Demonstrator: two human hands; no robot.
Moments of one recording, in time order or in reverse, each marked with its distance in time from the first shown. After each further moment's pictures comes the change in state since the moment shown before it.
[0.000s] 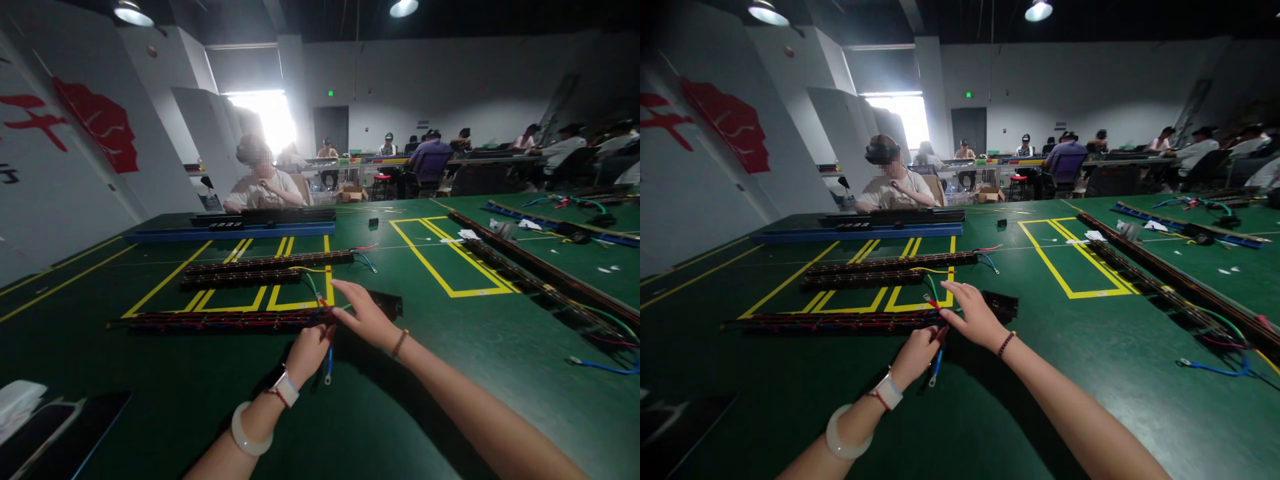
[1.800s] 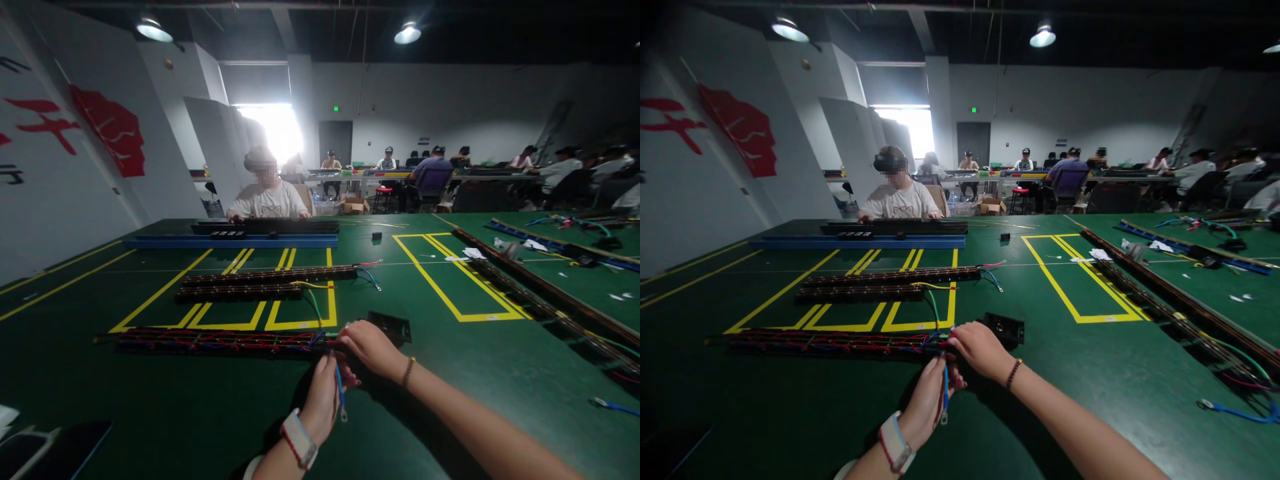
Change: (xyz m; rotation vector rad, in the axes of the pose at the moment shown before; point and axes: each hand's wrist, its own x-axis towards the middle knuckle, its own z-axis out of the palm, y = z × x) left_hand -0.002 0.036 0.035 -1.439 0.155 -0.554; right_hand 0.000 0.019 0.016 -0.160 -0.224 -0.002
